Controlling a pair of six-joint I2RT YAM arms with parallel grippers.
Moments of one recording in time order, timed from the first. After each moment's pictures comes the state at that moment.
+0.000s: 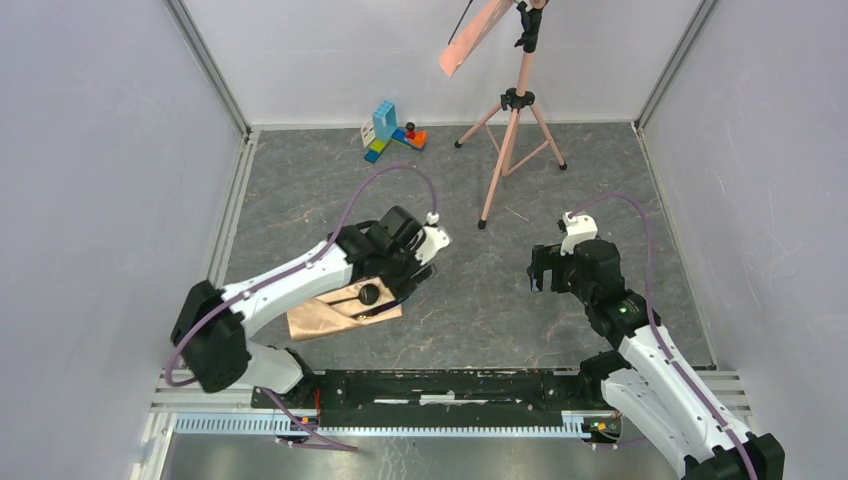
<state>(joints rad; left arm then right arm) -0.81 1.35 0.99 -0.72 0.00 0.26 0.35 0.69 0.48 -0.36 0.07 0.14</state>
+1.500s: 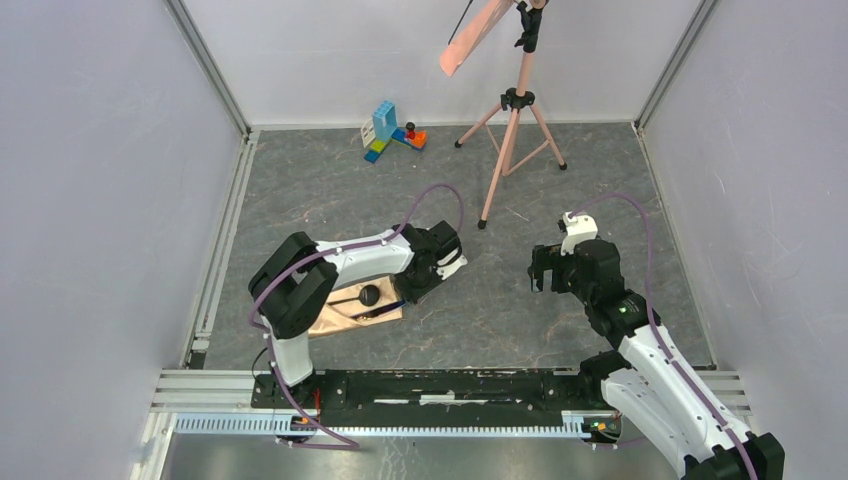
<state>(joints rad) -0.87 1.84 1.18 -0.79 -0.05 0.09 0.35 0.69 0.48 -0.36 0.08 0.14</state>
